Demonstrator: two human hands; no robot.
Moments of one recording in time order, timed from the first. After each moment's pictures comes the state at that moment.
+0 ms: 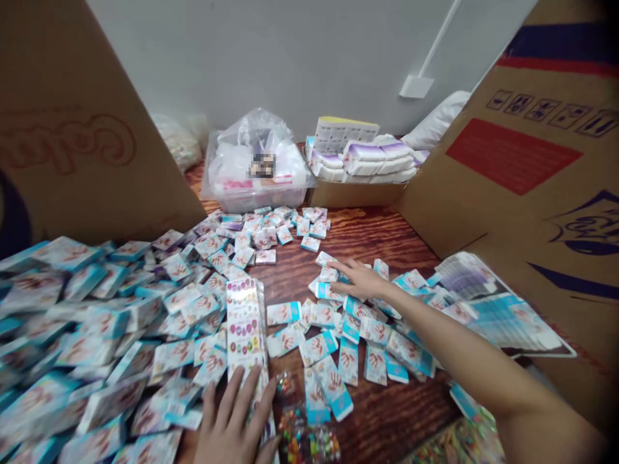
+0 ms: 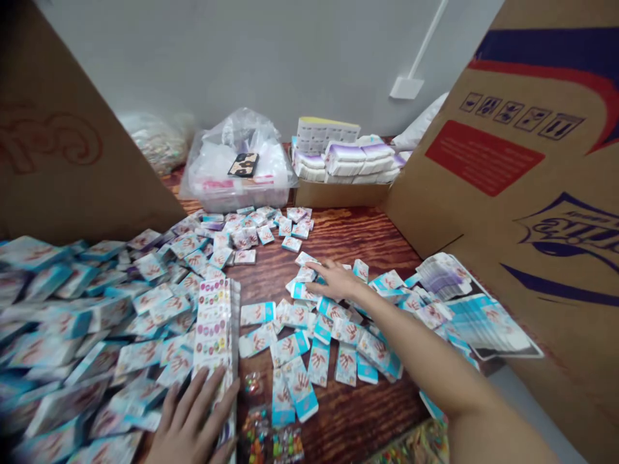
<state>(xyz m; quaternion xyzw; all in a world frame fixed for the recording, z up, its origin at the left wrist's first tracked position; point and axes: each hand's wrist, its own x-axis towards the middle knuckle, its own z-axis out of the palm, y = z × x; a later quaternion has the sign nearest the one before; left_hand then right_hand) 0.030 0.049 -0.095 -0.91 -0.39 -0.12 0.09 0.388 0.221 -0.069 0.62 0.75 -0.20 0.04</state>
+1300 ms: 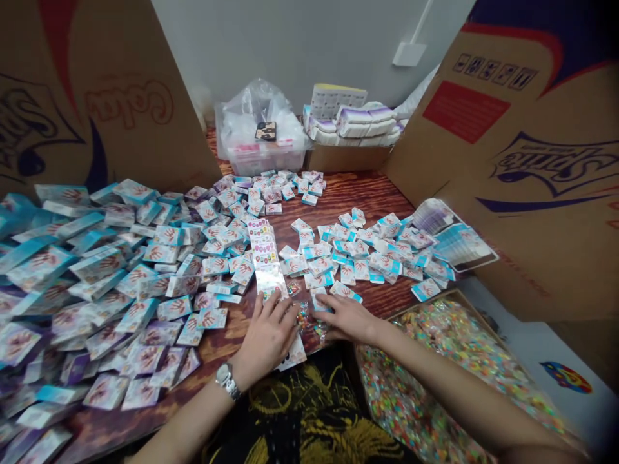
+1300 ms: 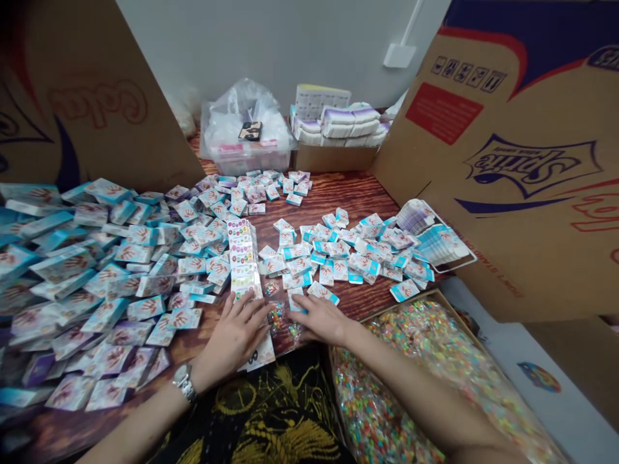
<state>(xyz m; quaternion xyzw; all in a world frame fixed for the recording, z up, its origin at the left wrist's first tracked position) 0.037 0.000 -0.048 -0.92 -0.36 -0.13 -0.09 0.280 -0.019 -0.075 0.43 0.89 -0.17 0.03</state>
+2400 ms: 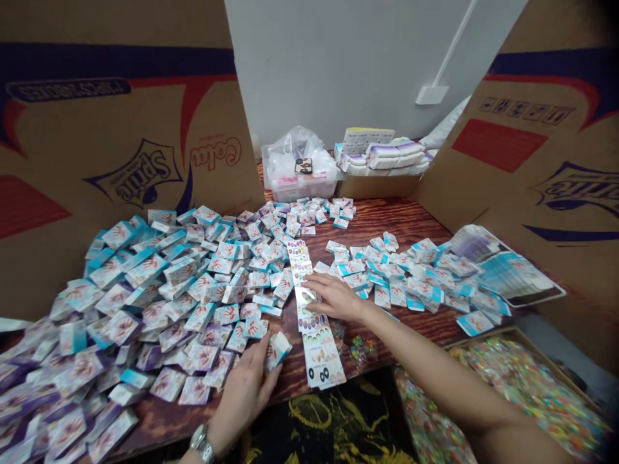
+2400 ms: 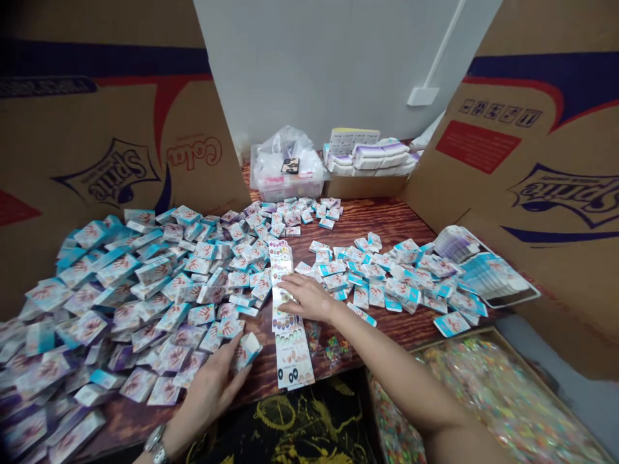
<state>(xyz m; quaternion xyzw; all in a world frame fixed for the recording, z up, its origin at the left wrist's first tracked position) -0.073 -0.038 -0.072 -0.82 -0.51 -0.20 -0.13 0.192 0.087 -0.047 0.41 0.89 -0.14 -0.14</state>
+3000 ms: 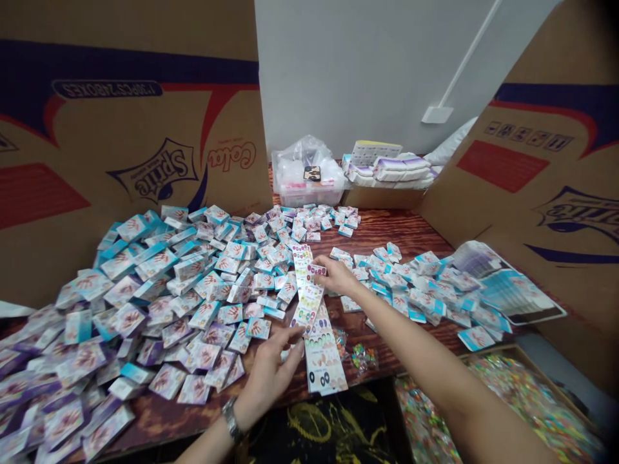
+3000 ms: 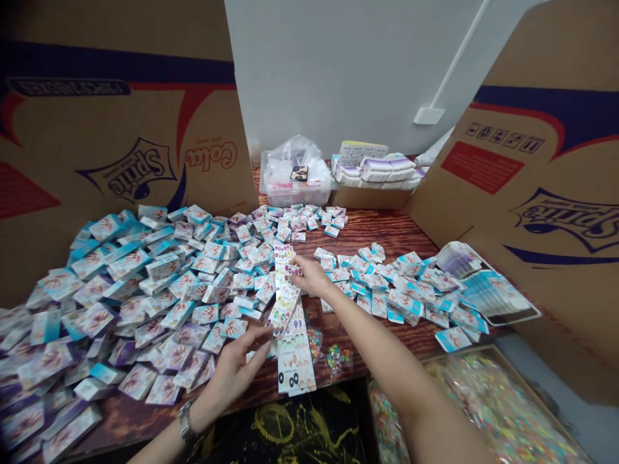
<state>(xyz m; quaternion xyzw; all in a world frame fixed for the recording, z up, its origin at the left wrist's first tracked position) -0.029 -0.015 -0.035 -0.71 -0.49 -0.32 -0.38 0.182 0.133 -0.021 0.54 0.82 -0.12 -0.13</state>
